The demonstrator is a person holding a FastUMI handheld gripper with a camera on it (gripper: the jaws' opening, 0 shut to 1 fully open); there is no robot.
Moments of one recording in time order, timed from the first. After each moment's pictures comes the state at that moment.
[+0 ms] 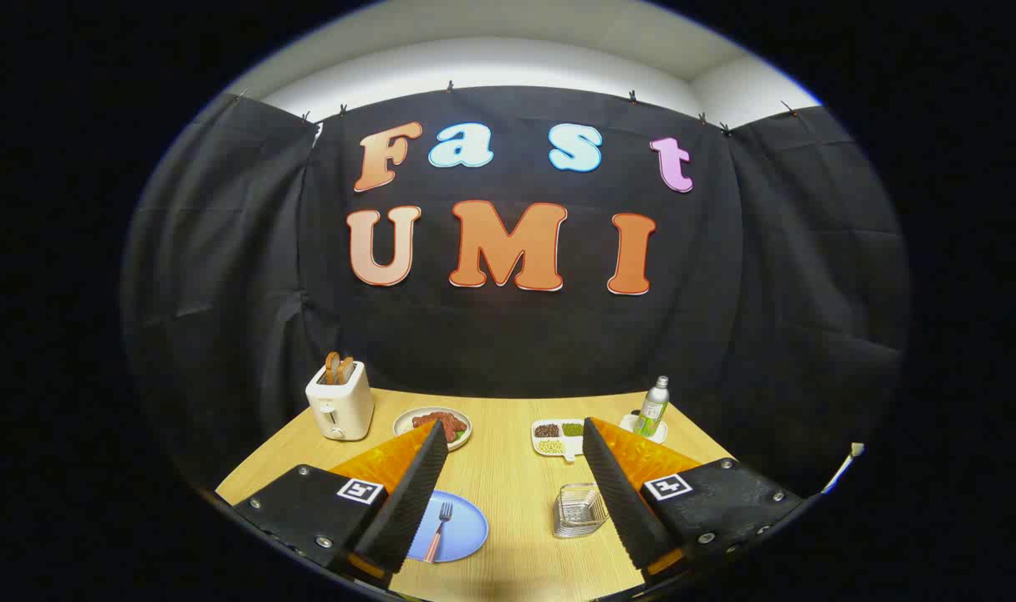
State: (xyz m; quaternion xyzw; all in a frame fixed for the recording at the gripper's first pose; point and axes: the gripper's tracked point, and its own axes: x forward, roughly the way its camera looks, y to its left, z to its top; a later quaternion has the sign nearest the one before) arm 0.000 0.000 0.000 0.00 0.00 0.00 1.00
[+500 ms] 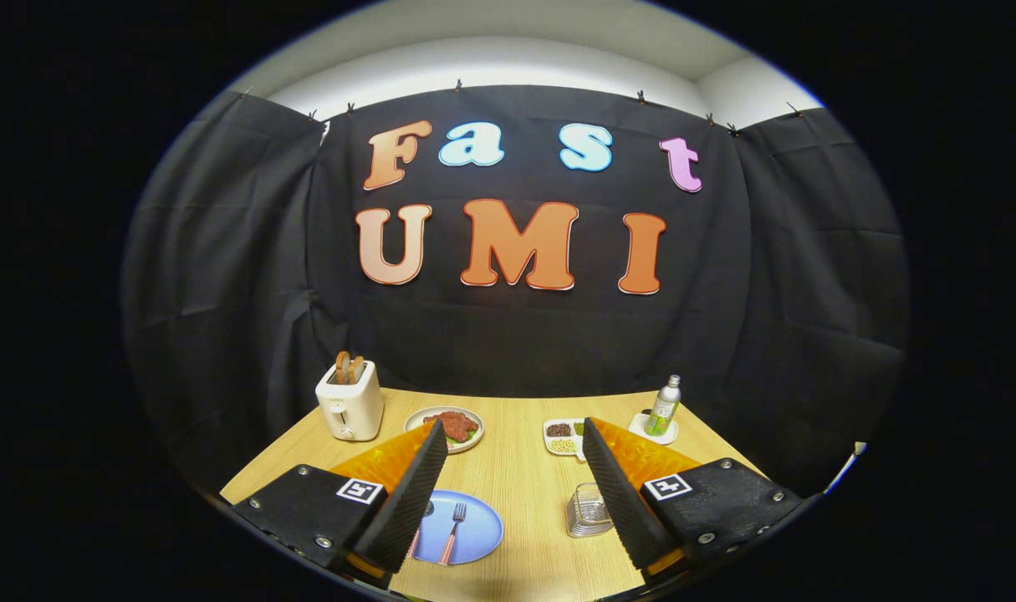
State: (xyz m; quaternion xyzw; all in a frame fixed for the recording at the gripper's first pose) arm 0.001 0.025 -0.005 0.00 0.01 0.01 1.00
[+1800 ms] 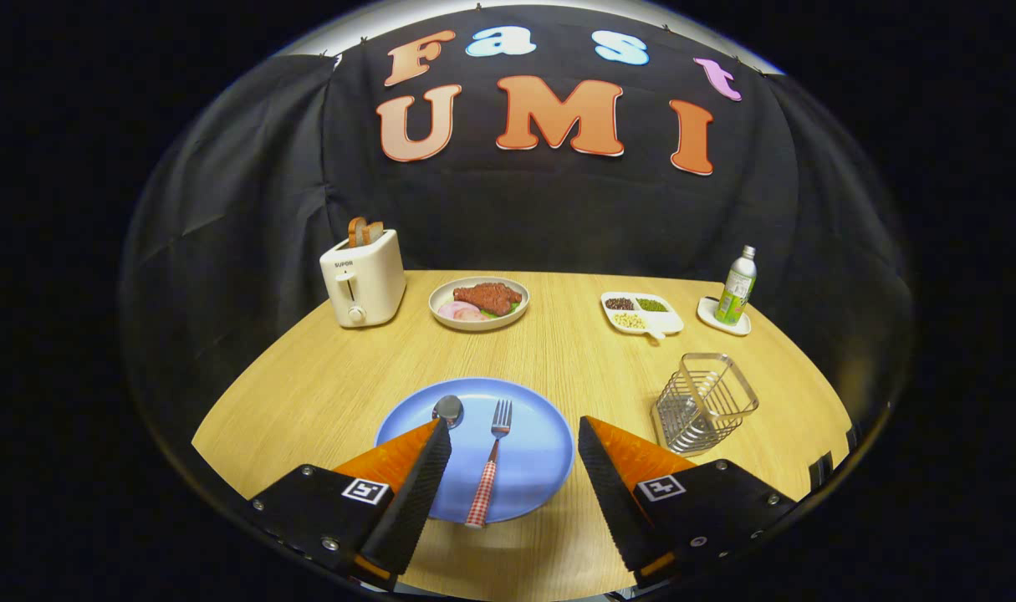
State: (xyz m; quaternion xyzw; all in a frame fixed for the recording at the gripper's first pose) arm 0.048 0.098 -0.236 0.00 0.19 0.07 0.98
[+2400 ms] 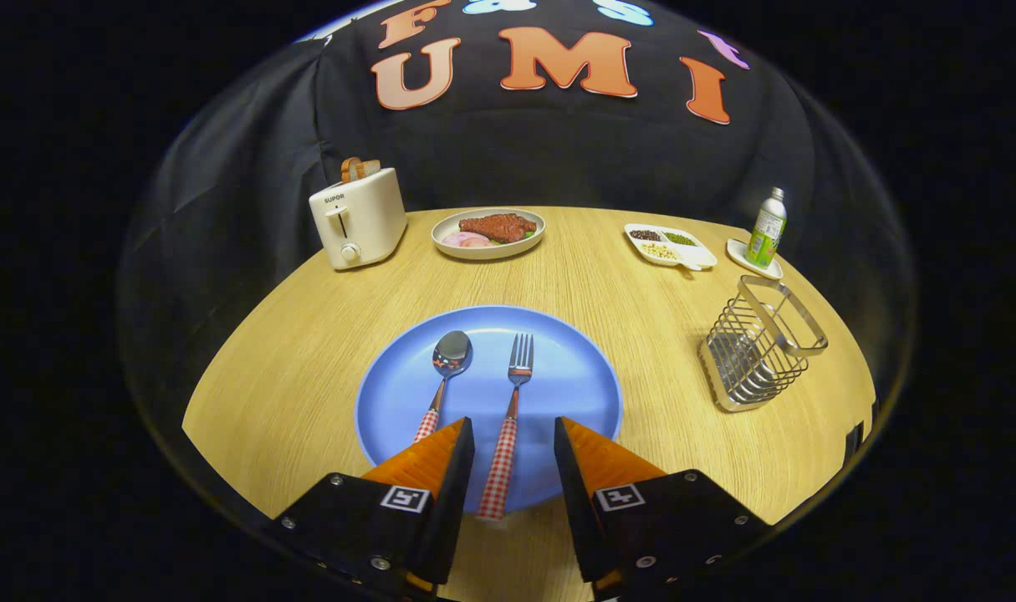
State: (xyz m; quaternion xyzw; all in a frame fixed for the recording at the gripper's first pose) arm 0.057 0.119 -0.305 0.00 0.27 0.08 0.96
